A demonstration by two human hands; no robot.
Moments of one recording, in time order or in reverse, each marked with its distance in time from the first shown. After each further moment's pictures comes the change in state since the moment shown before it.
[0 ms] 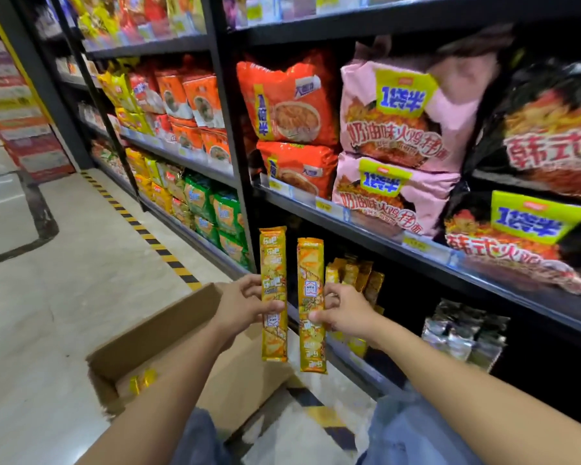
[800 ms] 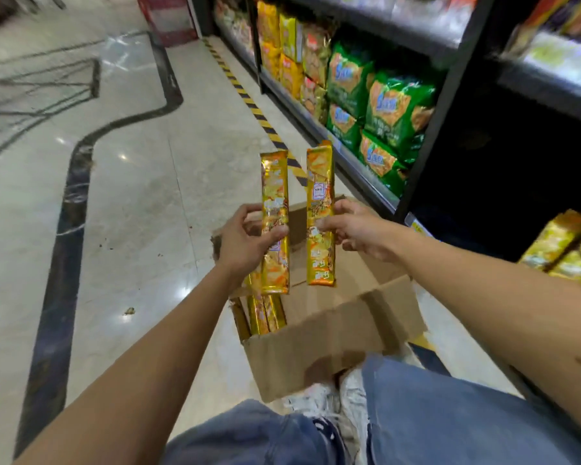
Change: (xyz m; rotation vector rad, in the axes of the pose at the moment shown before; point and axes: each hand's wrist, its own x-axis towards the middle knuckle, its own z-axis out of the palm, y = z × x) left_hand 0.020 -0.144 -0.242 0.025 0.517 -0.060; right_hand 0.191 -0.058 0.261 0.122 -0.401 0.053
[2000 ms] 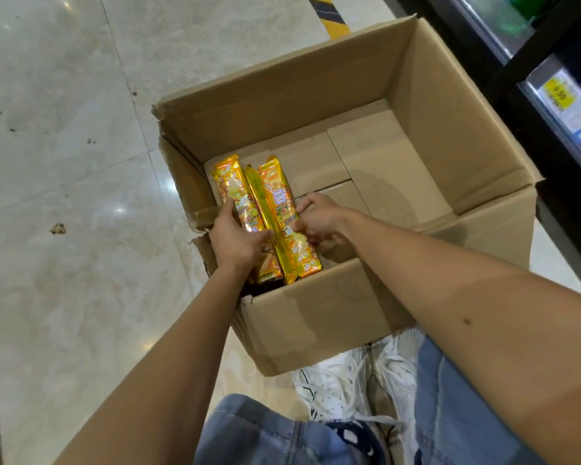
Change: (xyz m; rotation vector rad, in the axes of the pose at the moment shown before) left_hand 0.055 -0.270 0.030 0.384 0.193 -0.397; right_hand 0.192 0.241 0.122 -0.152 -0.136 0.411
